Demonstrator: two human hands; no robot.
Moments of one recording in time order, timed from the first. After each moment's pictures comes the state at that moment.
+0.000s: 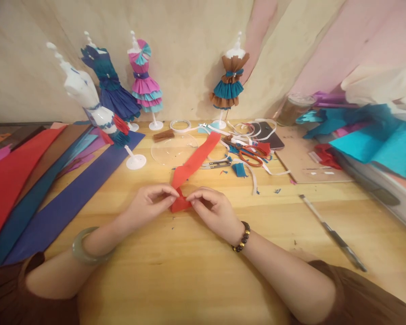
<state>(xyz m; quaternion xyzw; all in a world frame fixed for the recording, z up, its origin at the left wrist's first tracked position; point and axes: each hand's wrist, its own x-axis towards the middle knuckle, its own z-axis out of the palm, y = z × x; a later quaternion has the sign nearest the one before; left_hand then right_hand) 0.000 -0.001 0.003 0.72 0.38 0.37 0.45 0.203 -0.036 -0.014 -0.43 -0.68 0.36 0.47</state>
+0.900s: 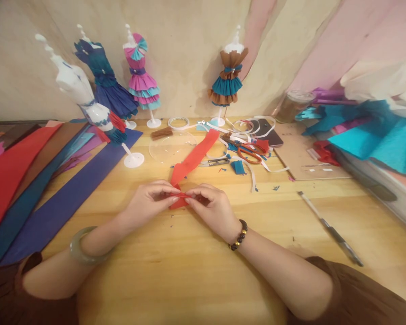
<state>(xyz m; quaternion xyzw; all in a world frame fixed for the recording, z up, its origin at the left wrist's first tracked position) 0.001 -0.001 -0.002 0.72 0.41 0.36 0.42 0.200 -0.033 -0.019 -0.47 -0.69 0.28 0.47</state>
